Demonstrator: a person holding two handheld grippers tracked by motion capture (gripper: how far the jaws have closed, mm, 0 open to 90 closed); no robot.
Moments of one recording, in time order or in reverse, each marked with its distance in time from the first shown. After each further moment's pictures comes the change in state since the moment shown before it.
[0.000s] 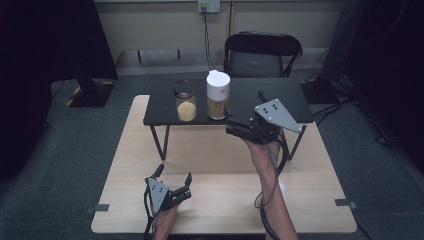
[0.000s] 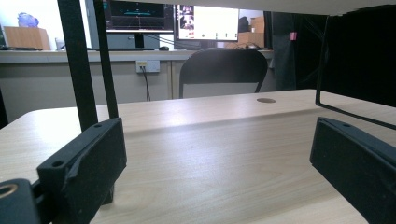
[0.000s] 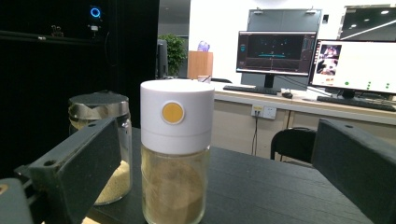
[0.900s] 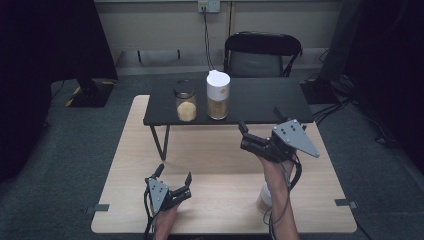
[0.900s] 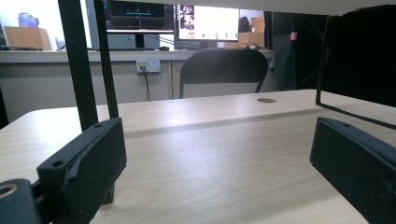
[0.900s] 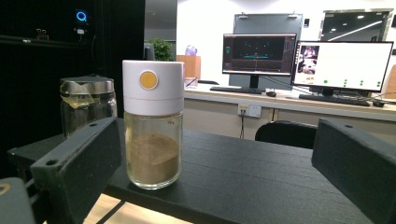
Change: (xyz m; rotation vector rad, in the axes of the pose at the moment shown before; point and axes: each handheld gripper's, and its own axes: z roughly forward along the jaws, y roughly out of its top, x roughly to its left) left arm 0.000 0.000 0.000 0.000 0.001 0.000; right arm -0.013 -0.020 -0.042 -0.024 -0.055 0.010
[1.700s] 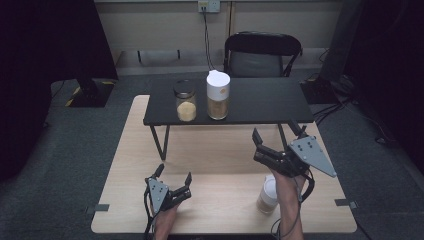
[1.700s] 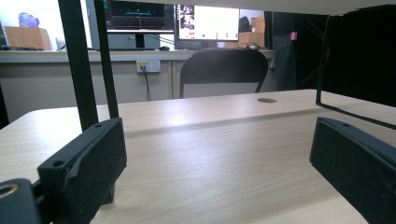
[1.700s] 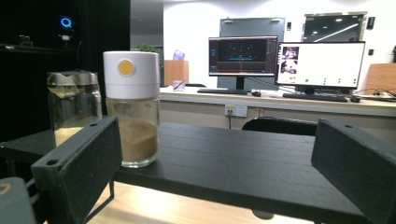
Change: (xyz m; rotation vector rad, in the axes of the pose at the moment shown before) left arm 0.000 0.000 0.000 0.000 0.001 0.000; right arm -0.016 -0.016 -0.035 -0.022 -0.060 0.025
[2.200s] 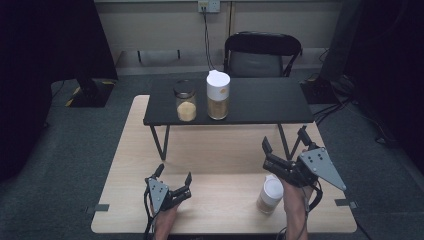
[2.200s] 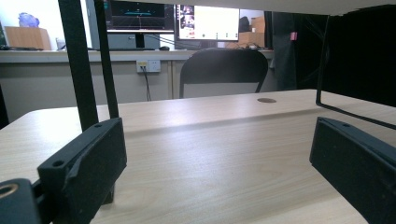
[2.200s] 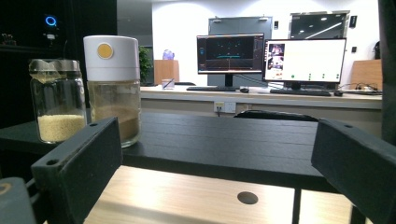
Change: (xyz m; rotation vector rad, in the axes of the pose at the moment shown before) left arm 0.000 0.000 0.000 0.000 0.000 0.000; right arm -0.014 -0.016 -0.021 -0.001 -0.045 0.007
